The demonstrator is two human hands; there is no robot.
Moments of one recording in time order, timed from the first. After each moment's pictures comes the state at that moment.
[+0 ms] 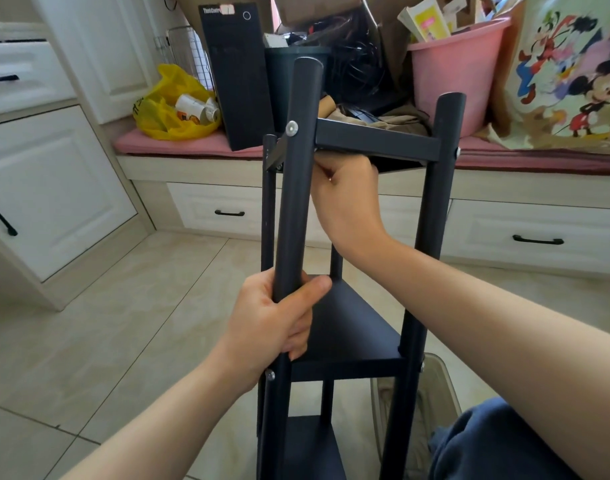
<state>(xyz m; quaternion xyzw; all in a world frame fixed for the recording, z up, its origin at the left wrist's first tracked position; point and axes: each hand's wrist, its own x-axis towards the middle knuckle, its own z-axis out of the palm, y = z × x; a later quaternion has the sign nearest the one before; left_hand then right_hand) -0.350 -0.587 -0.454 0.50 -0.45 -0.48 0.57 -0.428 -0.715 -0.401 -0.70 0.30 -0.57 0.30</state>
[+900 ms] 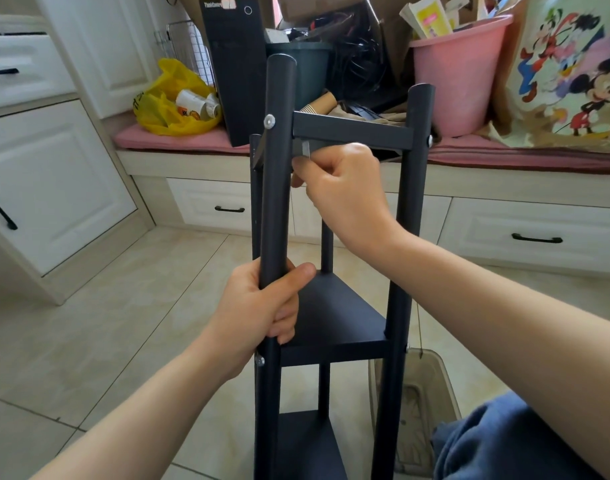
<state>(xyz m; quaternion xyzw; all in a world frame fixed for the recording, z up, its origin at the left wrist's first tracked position) -0.337 -0.591 -0.455 0.52 -0.43 -0.47 0.57 -0.436 -0.704 -0.391 -0.72 0.31 -0.52 0.33</state>
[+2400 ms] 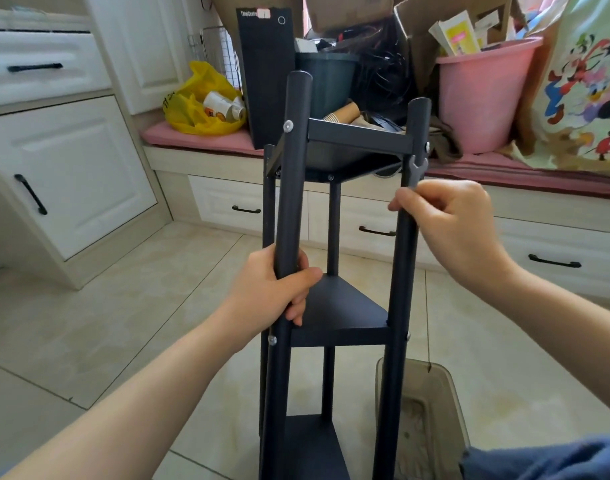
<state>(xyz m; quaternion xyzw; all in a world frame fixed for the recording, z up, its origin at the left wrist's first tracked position) -0.311 -0.602 -0.455 0.57 -0.52 -0.37 0.52 -0.513 -0.706 -0.406 -0.77 0.37 -0.48 0.20</state>
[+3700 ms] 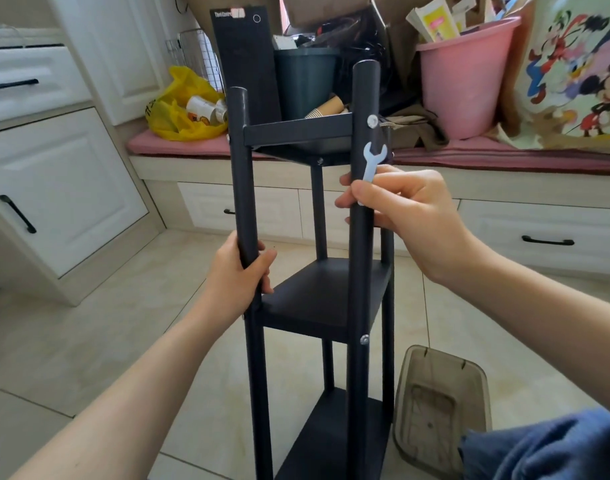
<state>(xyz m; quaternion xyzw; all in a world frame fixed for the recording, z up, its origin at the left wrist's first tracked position) -0.285 -0.626 -0.465 0.67 -0.49 -0.23 0.51 -0.500 -0.693 -0.398 -0.71 0.26 -0.48 0.46</state>
